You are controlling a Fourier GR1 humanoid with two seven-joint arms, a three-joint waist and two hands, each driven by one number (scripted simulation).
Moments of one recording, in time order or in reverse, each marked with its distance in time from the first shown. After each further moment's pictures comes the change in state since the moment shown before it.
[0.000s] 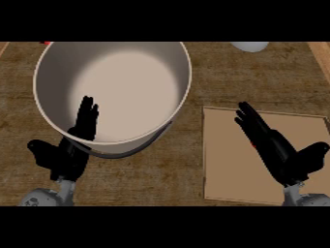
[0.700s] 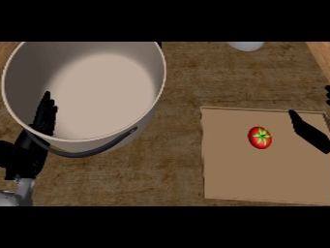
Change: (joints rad) left arm 0.032 0.196 0.104 0.014 -0.047 -0.015 -0.037; right arm -0.034 -0.134 -0.249 0.089 0.513 -0.630 -0.015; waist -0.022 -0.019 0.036
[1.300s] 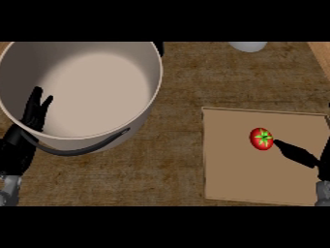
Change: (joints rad) left arm -0.014 0.074 0.013 -0.008 -0.008 -0.027 0.022; right arm 0.068 0.005 0.117 0.040 0.420 -0.098 0.319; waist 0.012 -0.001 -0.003
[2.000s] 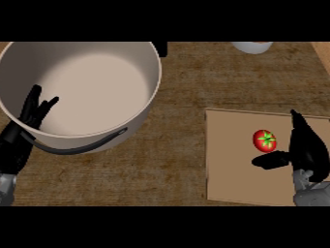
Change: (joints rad) left arm -0.009 0.033 -0.003 -0.004 0.000 -0.019 0.016; right arm -0.110 0.008 0.163 -0.096 0.078 0.510 0.578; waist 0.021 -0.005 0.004
